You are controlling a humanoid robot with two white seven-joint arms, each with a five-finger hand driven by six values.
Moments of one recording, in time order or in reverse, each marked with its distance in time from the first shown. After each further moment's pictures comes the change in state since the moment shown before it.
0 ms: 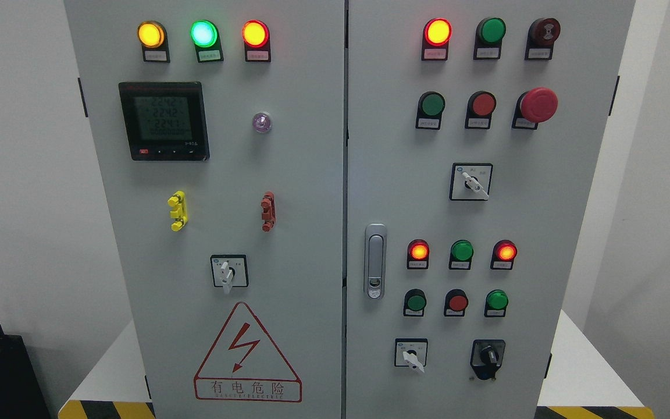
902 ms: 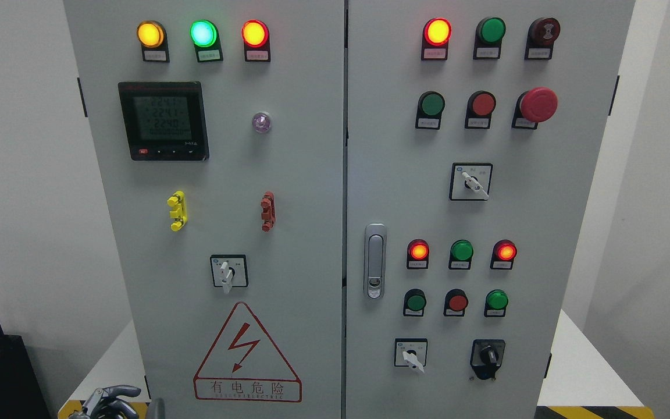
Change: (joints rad) left arm -0.142 -0.030 -0.410 -0.103 -0.199 0.276 0.297; right arm 0.000 0.000 0.000 0.000 0.000 0.000 0.000
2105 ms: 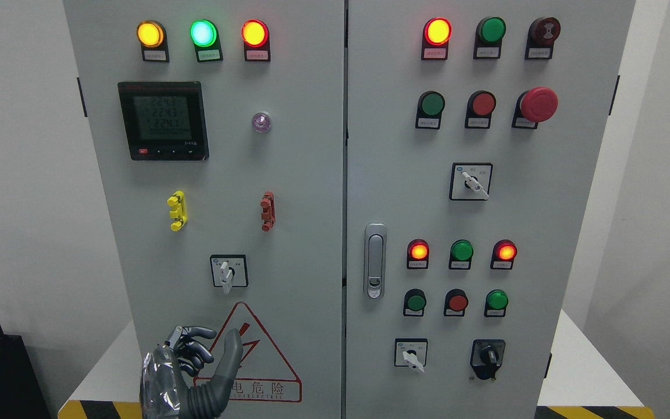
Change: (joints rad) left arm -0.223 -0.024 -0.286 0.004 0.021 0.374 0.200; right arm 0.000 0.000 0.000 0.000 0.000 0.000 0.000
